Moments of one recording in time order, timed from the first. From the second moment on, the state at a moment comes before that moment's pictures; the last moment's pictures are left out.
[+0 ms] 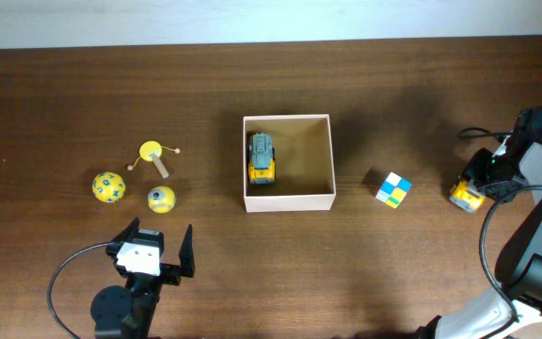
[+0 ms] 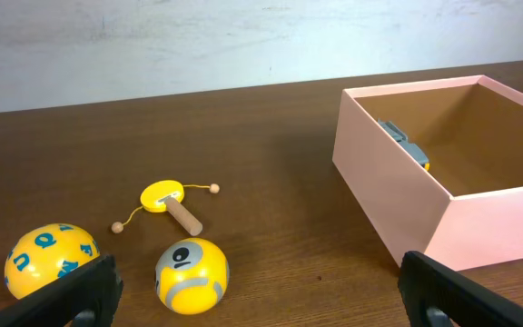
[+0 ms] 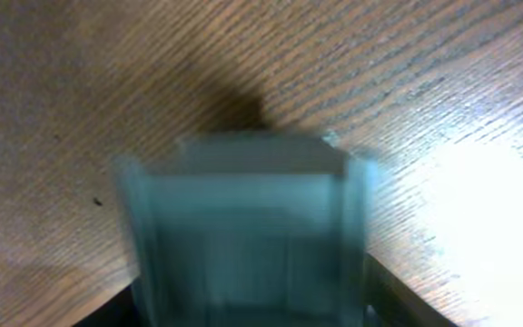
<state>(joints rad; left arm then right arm) 0.01 0.01 0.09 -0.28 0.17 0.05 -0.49 1.91 1.30 -0.79 -0.06 0.20</state>
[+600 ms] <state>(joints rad) 0.01 0.01 0.09 -0.28 0.17 0.05 -0.49 1.91 1.36 -0.85 -0.09 0.20</state>
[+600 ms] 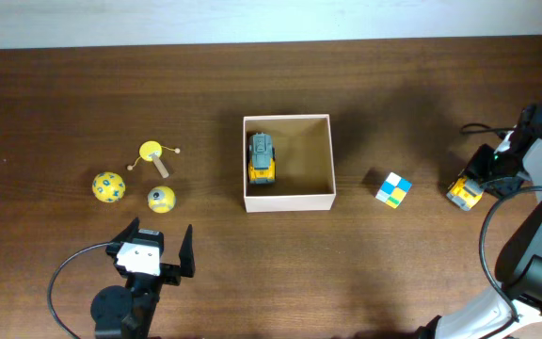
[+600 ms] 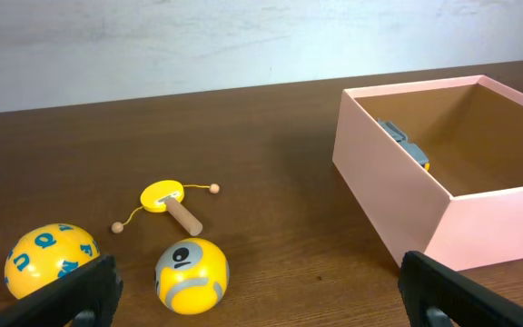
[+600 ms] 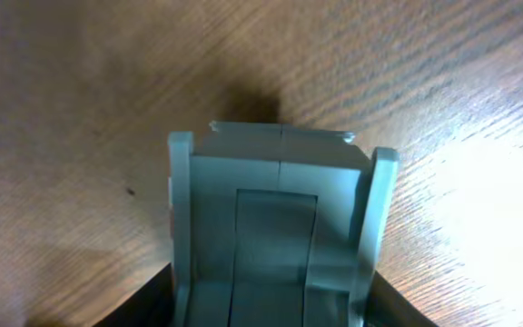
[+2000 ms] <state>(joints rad) 0.01 0.01 0.09 -0.28 0.17 0.05 0.13 1.91 2.26 -1.35 -0.18 0.08</state>
